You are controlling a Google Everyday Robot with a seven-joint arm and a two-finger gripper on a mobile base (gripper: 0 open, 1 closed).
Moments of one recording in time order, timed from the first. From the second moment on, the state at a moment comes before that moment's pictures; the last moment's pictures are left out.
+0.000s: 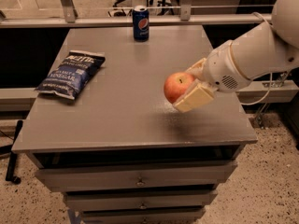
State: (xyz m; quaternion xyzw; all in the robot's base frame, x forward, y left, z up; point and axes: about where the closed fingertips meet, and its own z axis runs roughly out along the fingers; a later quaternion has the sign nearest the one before) arm 0.496 -0.101 0.904 -0.56 0.75 0.14 0.33
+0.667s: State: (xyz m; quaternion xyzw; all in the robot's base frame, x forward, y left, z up) arm 0.510 -0.099 0.897 -0.55 0.76 0.14 0.33
